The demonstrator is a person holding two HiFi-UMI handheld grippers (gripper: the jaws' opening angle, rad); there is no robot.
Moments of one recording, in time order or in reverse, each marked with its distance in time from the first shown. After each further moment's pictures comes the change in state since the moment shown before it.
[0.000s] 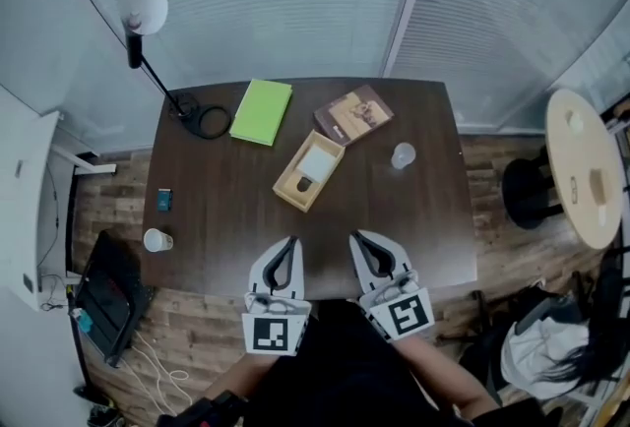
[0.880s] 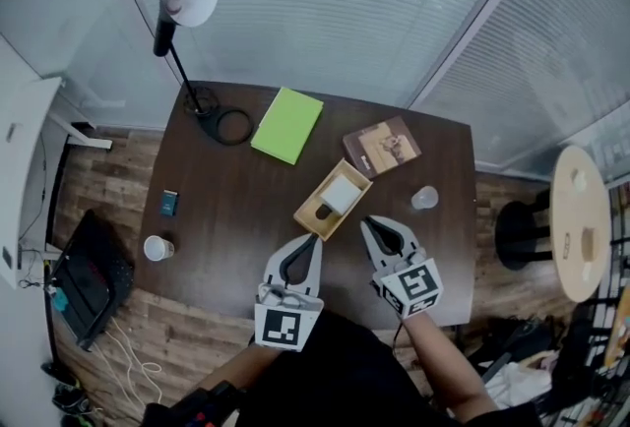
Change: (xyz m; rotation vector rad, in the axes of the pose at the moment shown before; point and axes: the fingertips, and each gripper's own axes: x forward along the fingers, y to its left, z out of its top) left arm 0.067 0.079 -0.005 -0.083 -0.022 -0.012; right arm 0.140 -0.035 -0.048 -0.049 0.305 0.133
